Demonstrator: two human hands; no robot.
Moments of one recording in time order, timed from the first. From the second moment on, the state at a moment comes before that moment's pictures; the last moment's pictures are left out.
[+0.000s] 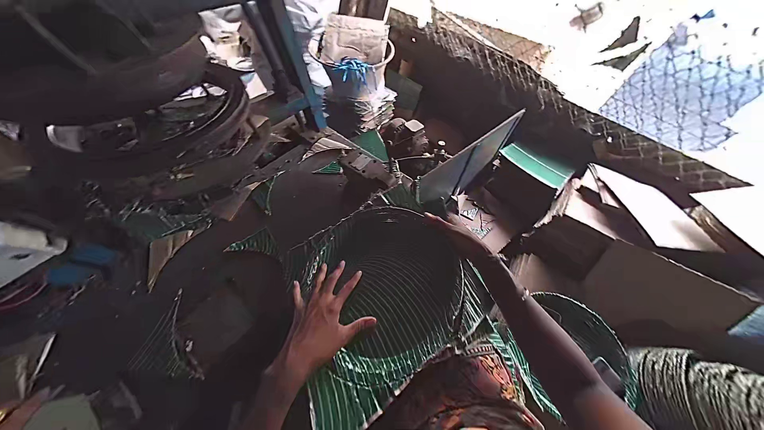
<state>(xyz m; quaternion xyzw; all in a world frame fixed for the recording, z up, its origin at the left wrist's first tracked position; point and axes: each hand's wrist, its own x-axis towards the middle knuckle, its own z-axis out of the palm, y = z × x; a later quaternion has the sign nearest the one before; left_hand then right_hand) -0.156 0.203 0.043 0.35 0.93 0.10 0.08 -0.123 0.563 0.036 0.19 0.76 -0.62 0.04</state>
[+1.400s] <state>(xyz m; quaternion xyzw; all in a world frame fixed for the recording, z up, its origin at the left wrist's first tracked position) -0.042 0.094 0.048 0.09 0.85 0.47 0.24 -0.029 0.549 0.039 0.27 0.82 -0.50 0.07</state>
